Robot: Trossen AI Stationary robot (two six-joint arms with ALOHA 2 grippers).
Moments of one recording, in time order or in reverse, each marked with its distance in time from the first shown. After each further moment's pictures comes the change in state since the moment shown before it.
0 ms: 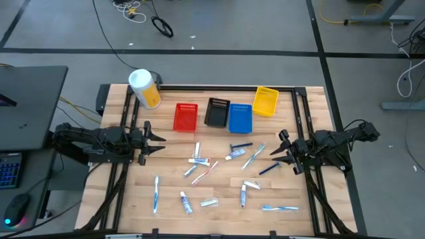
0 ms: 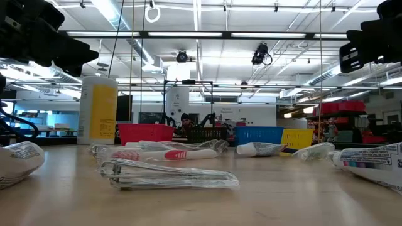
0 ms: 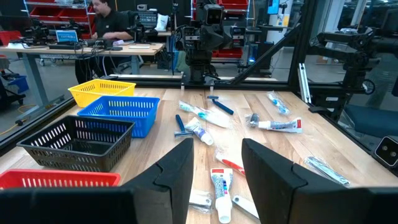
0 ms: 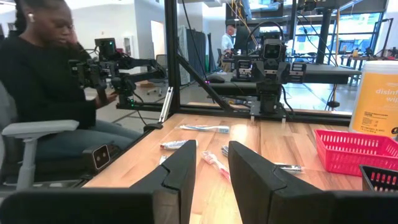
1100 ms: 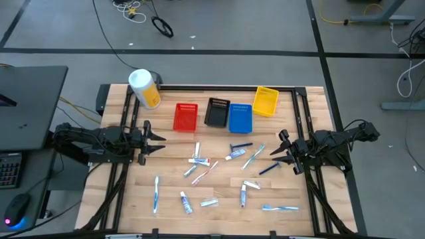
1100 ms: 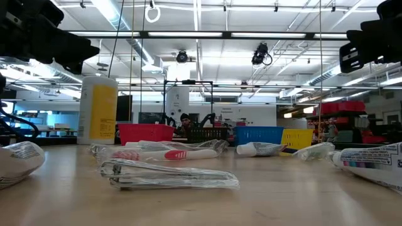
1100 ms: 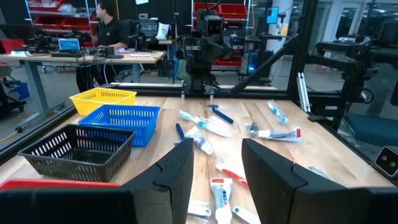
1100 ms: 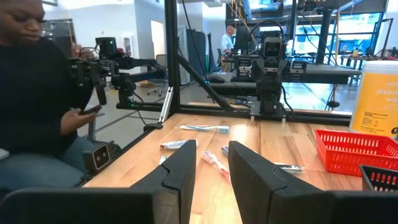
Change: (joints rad) left arm 0.000 0.000 0.000 0.039 -0.003 0.004; right arm 0.000 0.000 0.000 0.000 0.000 0.000
